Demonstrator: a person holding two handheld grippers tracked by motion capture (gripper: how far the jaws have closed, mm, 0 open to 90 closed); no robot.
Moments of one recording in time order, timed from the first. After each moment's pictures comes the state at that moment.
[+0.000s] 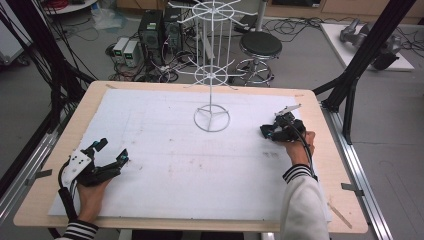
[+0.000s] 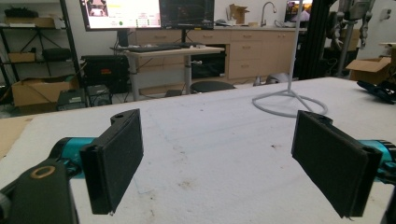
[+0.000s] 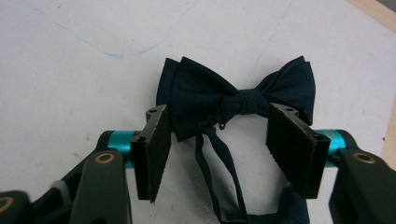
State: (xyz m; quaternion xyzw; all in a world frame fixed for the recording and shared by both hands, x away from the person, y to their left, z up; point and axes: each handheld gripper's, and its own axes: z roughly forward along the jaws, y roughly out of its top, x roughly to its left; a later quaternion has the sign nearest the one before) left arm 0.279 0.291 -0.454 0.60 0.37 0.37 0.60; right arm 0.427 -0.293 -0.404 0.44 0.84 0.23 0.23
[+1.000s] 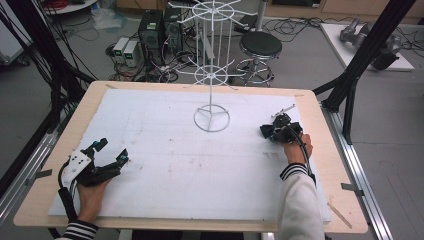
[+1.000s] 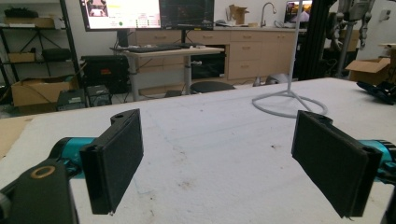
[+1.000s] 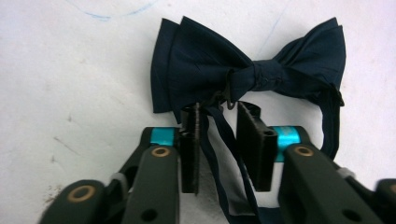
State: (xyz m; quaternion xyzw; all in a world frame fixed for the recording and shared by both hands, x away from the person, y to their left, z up) left arm 0.279 0.291 -0.454 0.60 0.37 0.37 0.60; right arm 0.437 -0.291 -0.419 0.45 0.85 0.18 0.20
